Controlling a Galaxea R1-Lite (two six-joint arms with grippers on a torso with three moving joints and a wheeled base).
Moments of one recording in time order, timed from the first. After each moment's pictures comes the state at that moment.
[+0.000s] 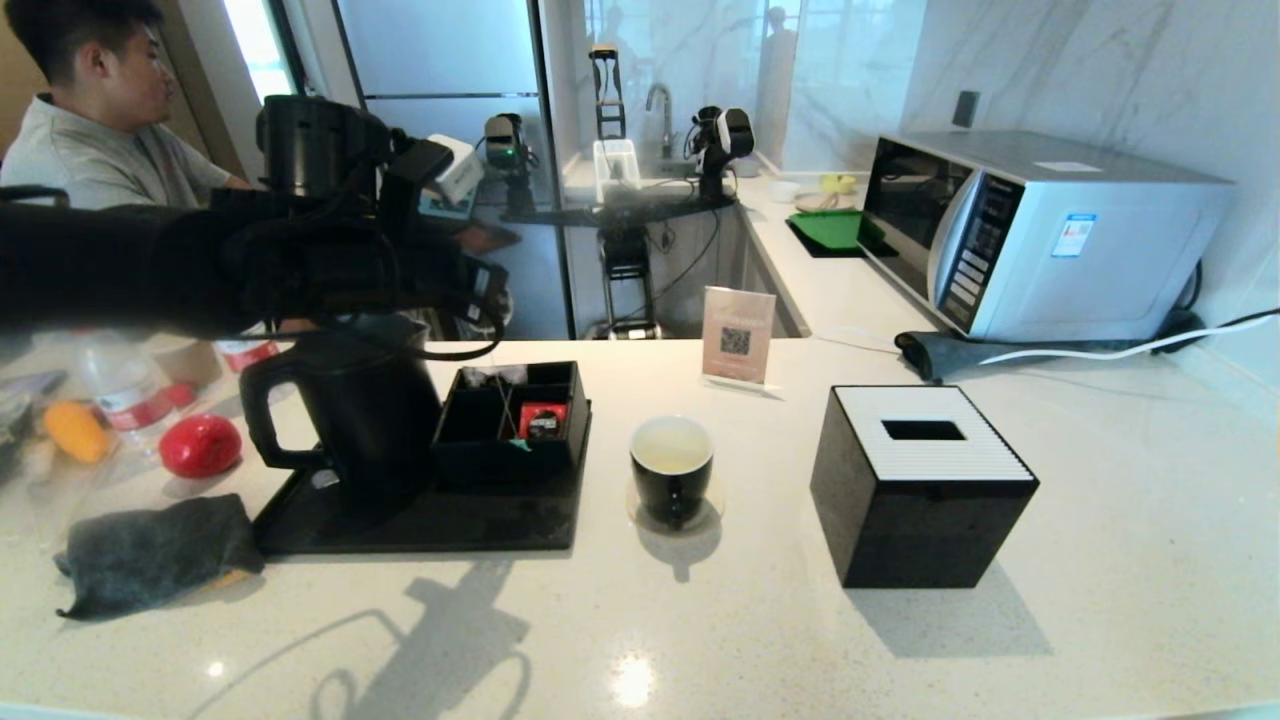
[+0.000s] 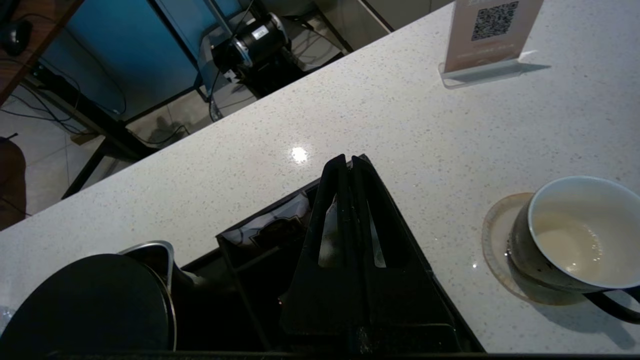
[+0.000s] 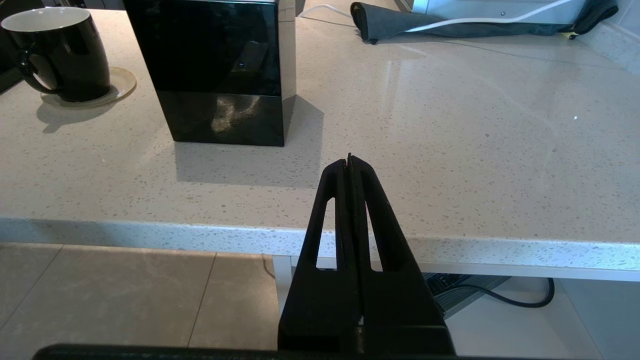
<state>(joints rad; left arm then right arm) -0.28 1.84 -1.45 -0.05 -0.10 0.22 0.00 0.00 0.00 0.00 0.02 -0.03</state>
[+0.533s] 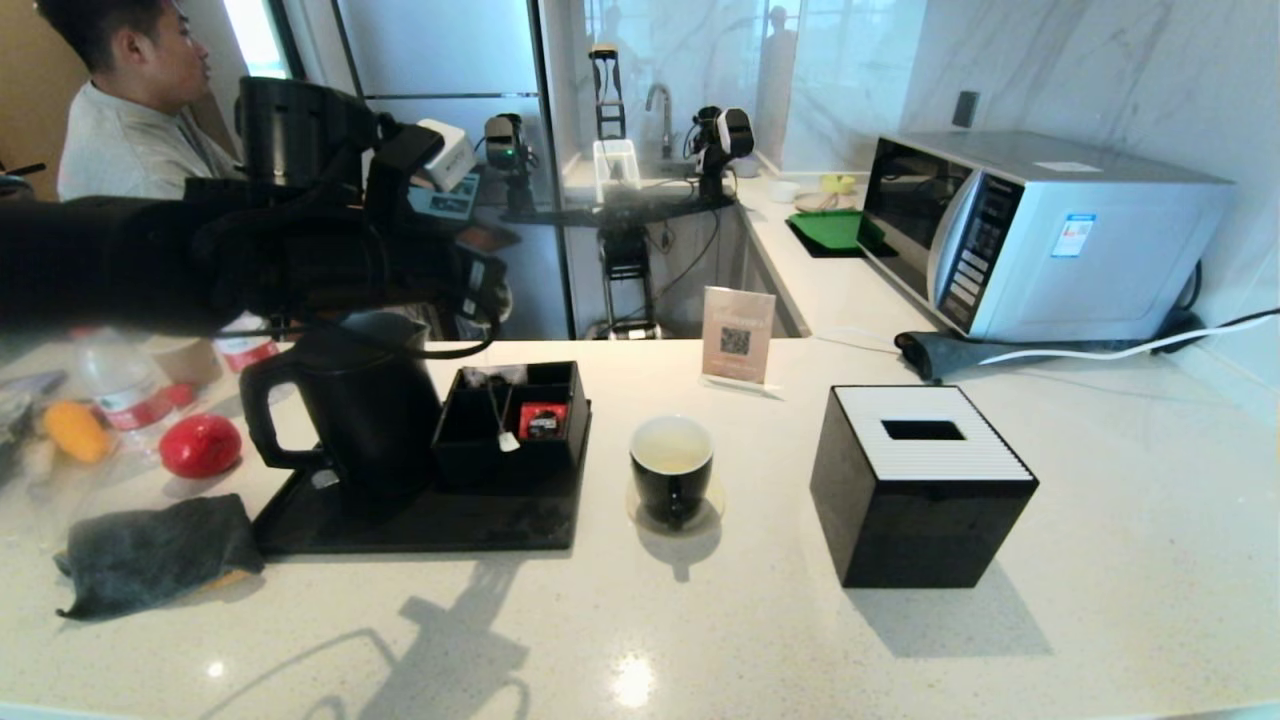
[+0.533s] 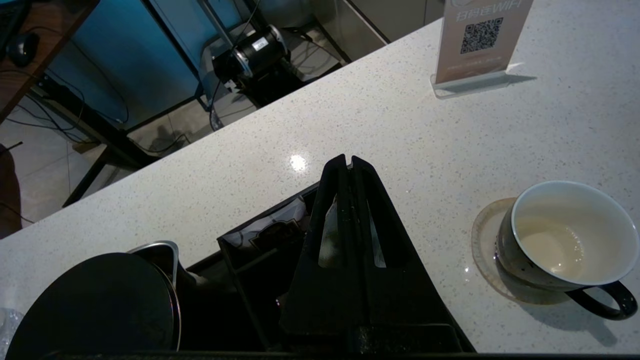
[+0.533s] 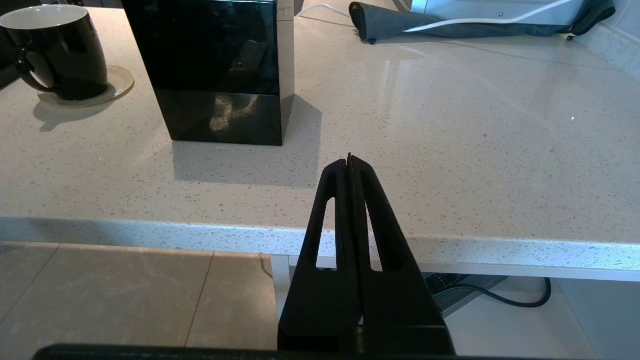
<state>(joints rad) -0.29 1.80 -1.43 -0.05 -0.10 0.22 0.00 0.00 0.00 0.00 0.02 -0.04</state>
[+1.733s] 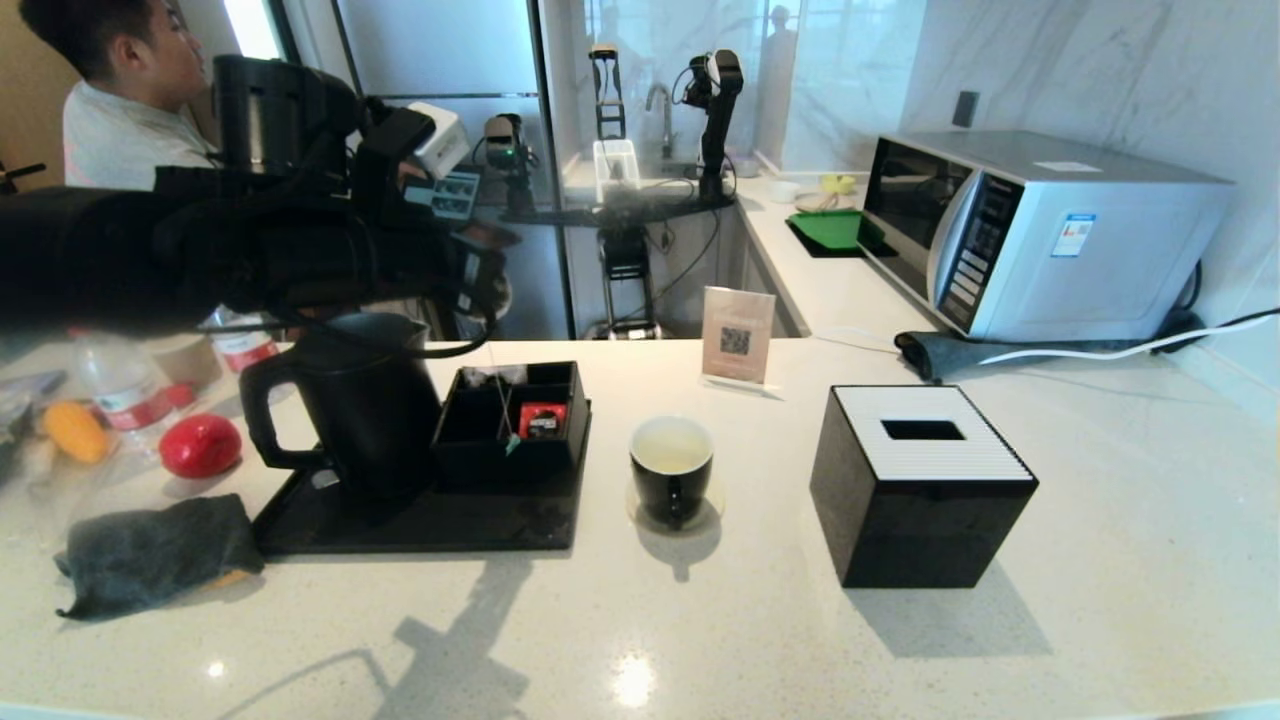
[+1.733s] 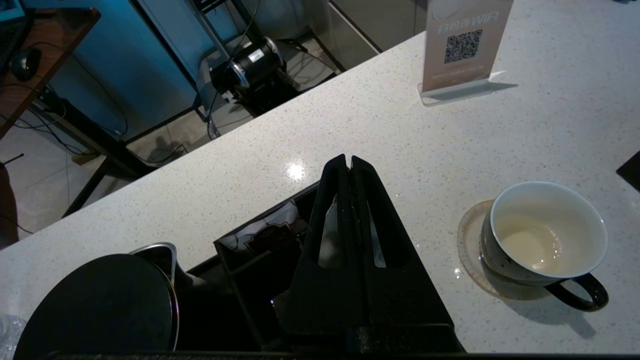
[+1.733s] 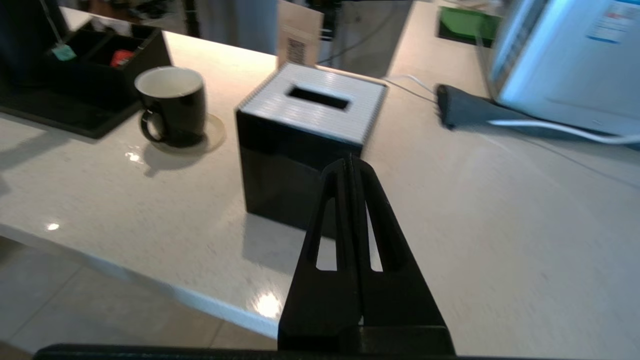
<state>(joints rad) -0.31 1.76 -1.41 -0.05 -0.10 0.22 0.14 0.52 -0.25 -0.28 0.14 -0.11</state>
